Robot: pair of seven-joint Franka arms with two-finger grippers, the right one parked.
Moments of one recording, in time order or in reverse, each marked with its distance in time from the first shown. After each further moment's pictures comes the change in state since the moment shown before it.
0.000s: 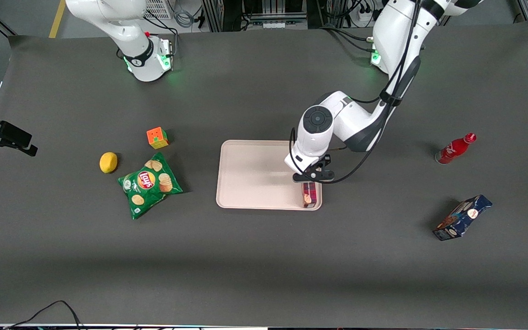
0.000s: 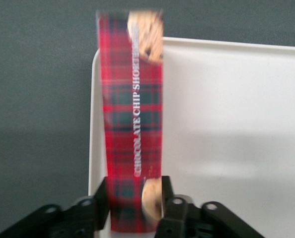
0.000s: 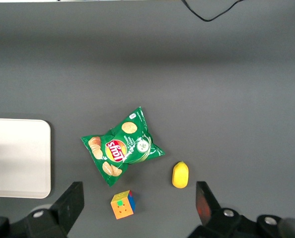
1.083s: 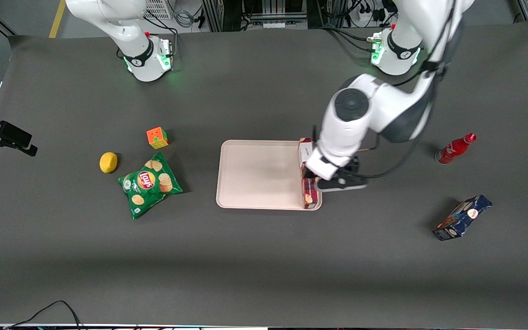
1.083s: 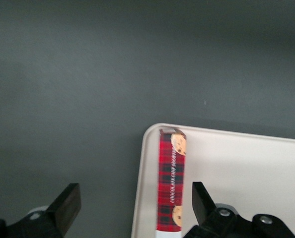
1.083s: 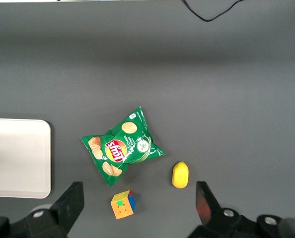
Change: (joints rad) arm 0.058 -0.171 0.067 0.149 -0.061 -0.197 0.138
